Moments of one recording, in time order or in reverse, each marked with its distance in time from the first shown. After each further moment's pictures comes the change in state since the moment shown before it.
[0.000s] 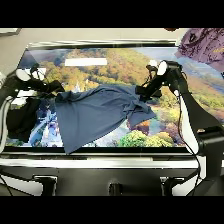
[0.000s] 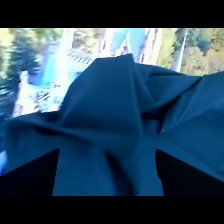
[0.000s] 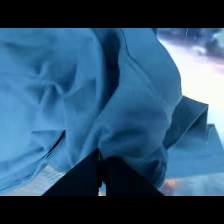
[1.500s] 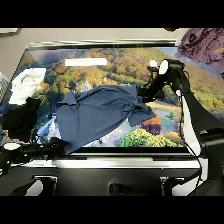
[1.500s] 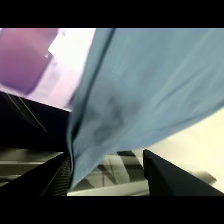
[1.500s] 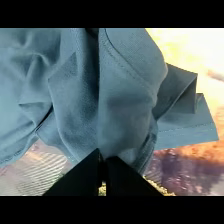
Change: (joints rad) left arm 0.290 0.709 -1.339 -0.521 0.035 0.330; right arm 0.000 0.031 -0.001 -0.024 0.103 0.004
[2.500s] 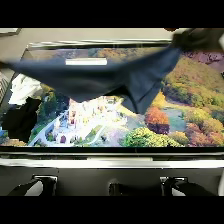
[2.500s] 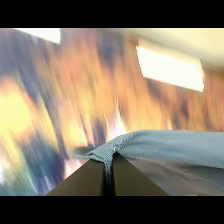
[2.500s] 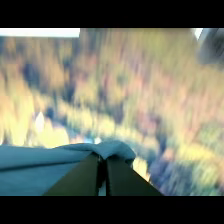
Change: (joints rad) left arm -0.112 -0.039 1.377 0.407 0.040 -0.182; right arm 0.000 0.548 0.168 -0.357 -0.386 -0.027
